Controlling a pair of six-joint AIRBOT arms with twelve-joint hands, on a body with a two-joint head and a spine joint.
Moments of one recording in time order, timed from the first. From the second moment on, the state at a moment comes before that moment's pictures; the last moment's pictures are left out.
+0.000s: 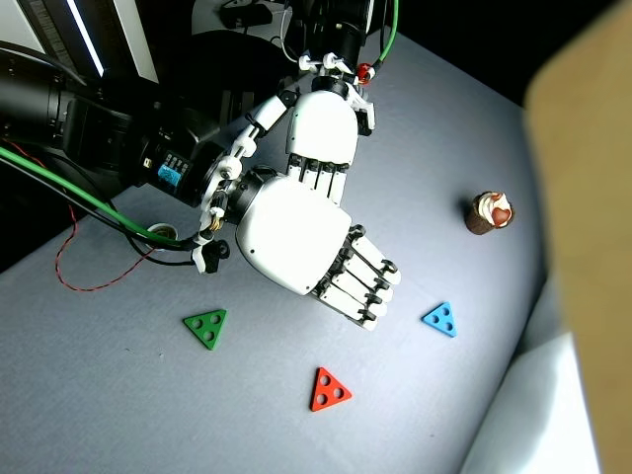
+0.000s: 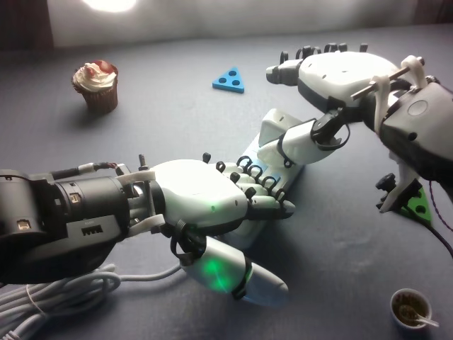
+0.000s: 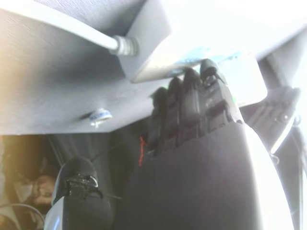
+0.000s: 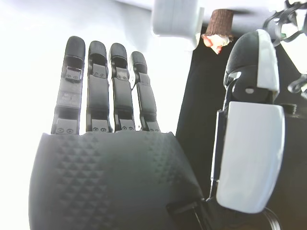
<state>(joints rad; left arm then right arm) 0.68 -1.14 1.02 0.33 -0.22 0.63 -0.19 -1.27 1.05 1.20 0.68 -1.85</state>
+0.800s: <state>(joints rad) 0.68 -1.14 1.02 0.33 -0.22 0.62 -0.21 -1.29 1.08 1.19 0.69 -1.84</state>
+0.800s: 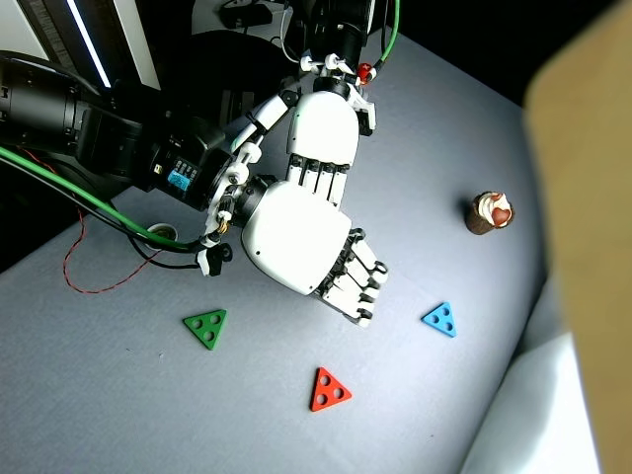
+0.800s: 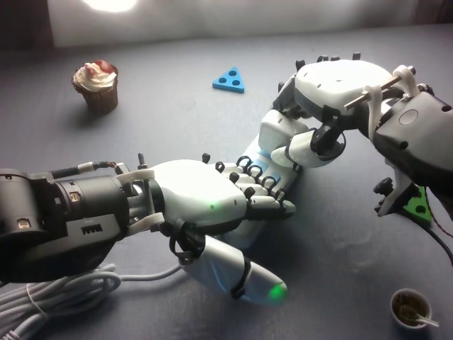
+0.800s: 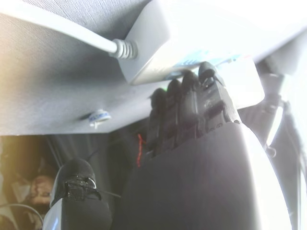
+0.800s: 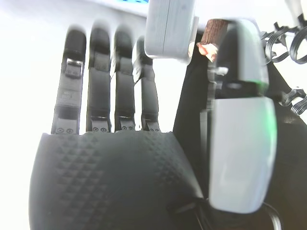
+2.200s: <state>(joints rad) 0.69 -1.14 1.02 0.33 -0.22 0.59 -0.23 -1.16 1.06 0.58 0.61 -1.85</state>
